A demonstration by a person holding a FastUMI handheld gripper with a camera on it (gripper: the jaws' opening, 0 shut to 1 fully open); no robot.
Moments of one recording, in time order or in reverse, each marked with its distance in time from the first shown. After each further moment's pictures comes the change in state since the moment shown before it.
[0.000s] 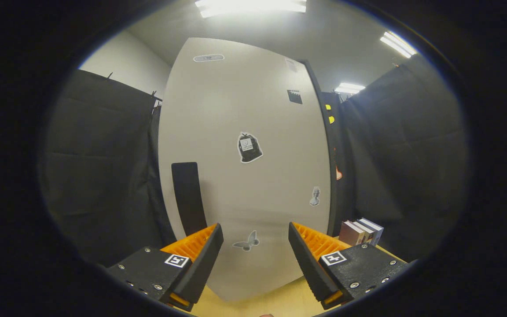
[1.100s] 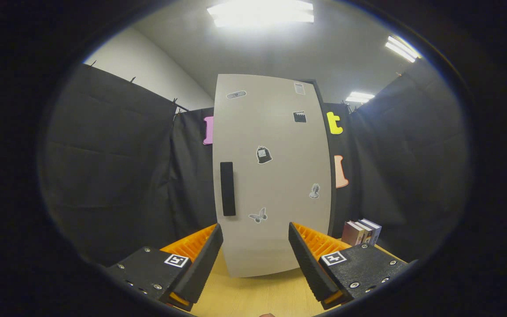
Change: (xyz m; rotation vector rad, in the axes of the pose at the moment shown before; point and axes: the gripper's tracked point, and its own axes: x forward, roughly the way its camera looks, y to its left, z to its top) arm -0.115 -0.001 -0.025 -0.040 -0.093 0.067
